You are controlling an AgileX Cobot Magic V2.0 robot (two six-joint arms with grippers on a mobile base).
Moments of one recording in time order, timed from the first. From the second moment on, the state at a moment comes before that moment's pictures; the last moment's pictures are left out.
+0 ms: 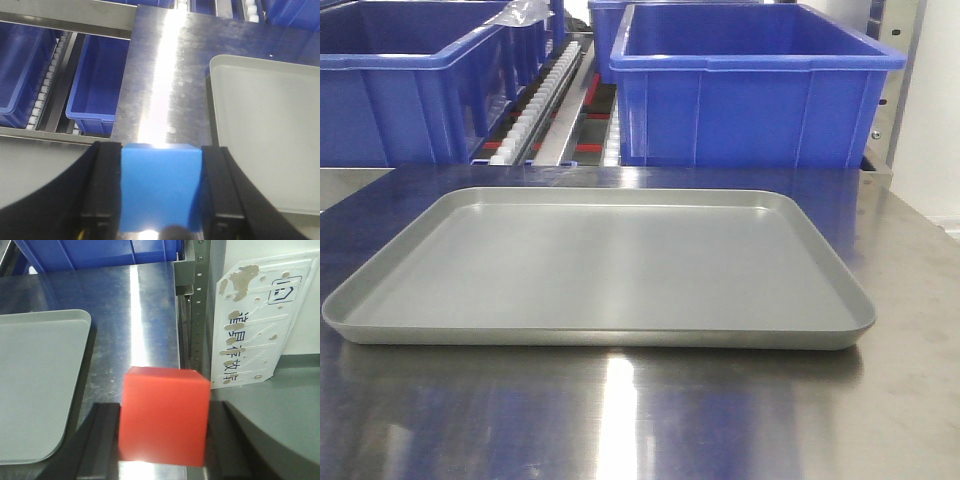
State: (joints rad) left arm -0.23 0.55 -0.48 0.23 0.53 -0.46; right arm 0.02 0.50 -0.51 0.08 0.55 0.13
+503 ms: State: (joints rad) left arm -0.23 0.55 -0.48 0.23 0.53 -0.46; right arm 0.02 0.50 -0.51 0.08 0.55 0.13
